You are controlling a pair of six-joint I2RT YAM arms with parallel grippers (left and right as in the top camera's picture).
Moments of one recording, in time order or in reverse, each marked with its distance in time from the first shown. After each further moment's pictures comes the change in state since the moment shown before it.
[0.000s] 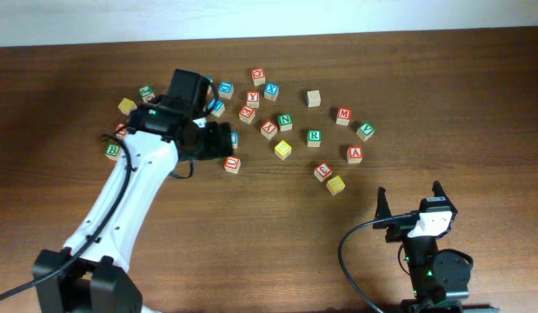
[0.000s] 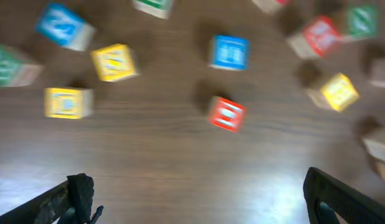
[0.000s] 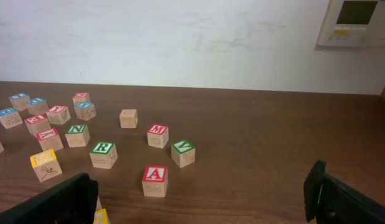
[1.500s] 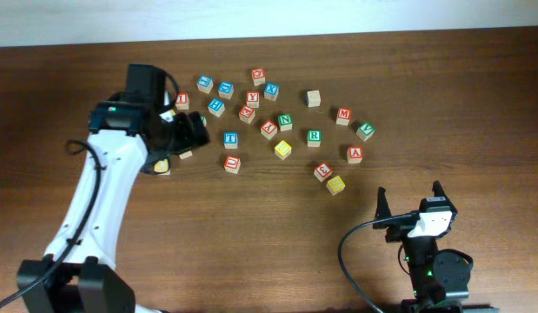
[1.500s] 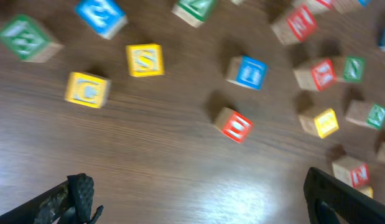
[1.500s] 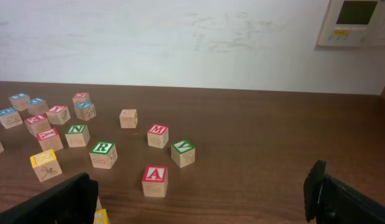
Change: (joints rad) left arm 0.156 -0.015 0.011 -0.019 0.128 -0.077; right arm 0.000 0.000 0.000 0.000 0.000 0.000
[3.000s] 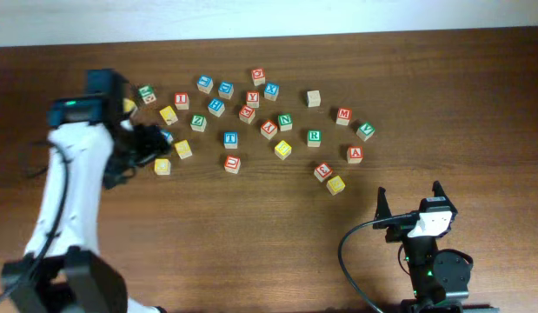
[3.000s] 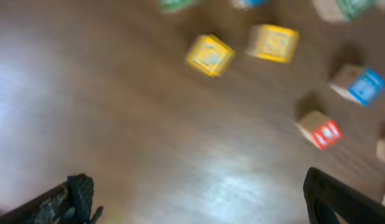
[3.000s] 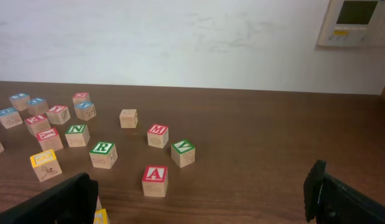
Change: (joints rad) left arm 0.211 0.036 0.066 -0.253 -0.075 -0.052; right arm 0.000 0.000 0.000 0.000 0.000 0.000
